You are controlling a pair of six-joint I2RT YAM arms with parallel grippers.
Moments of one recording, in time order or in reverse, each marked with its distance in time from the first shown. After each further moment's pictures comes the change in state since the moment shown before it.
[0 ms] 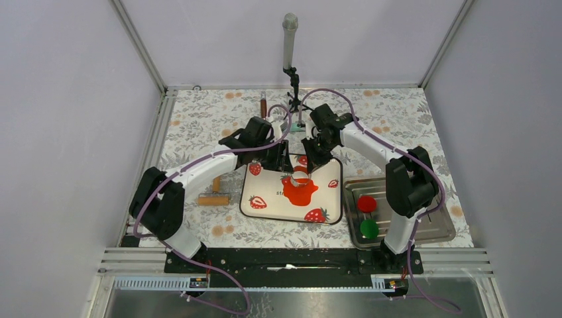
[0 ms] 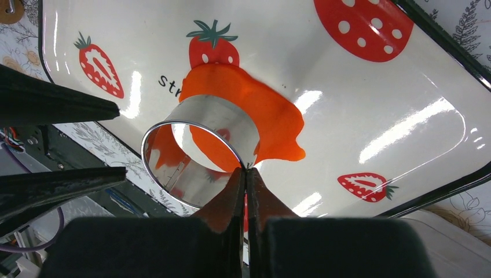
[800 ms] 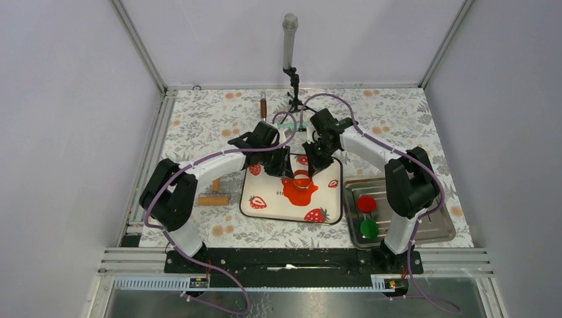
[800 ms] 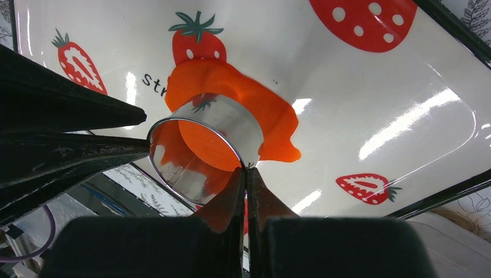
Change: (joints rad) left arm -0.019 0.103 -0.002 0.009 0.006 -0.049; right arm 0.004 -0.011 -0.066 0.051 0.017 0.018
